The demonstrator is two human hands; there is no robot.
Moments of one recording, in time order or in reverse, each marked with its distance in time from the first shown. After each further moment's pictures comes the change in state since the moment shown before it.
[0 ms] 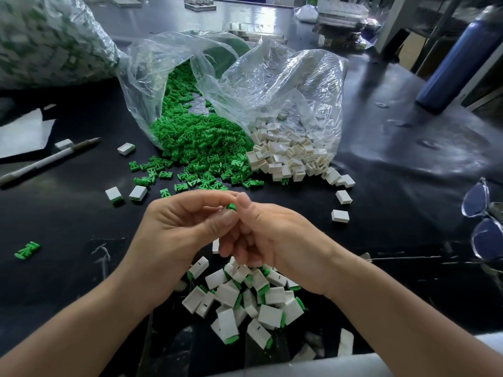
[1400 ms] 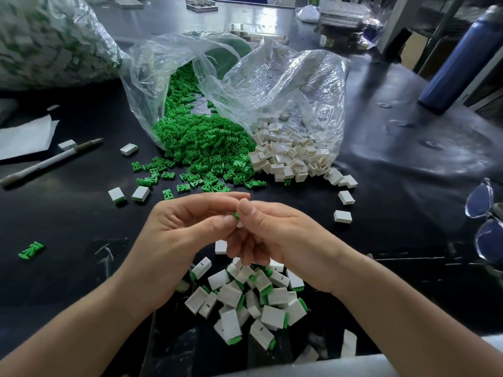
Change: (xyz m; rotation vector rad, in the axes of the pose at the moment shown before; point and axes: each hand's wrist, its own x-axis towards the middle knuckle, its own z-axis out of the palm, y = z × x) left_hand -0.002 -0.002 -0.007 -0.003 -0.016 -0.068; right_hand -0.001 0.000 -0.005 -0.084 0.005 -0.027
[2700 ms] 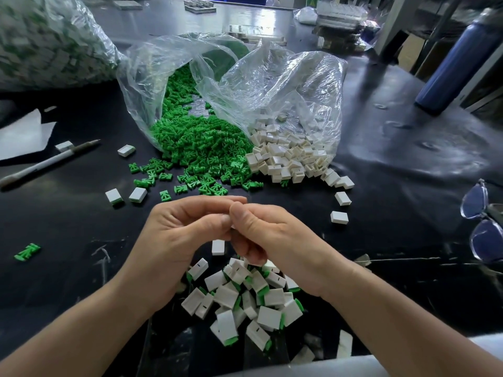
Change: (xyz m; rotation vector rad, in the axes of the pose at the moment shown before) left_hand 0.000 -0.001 0.002 0.005 -0.017 -0.008; right_hand 0.002 0.005 0.004 -0.161 0.142 -0.041
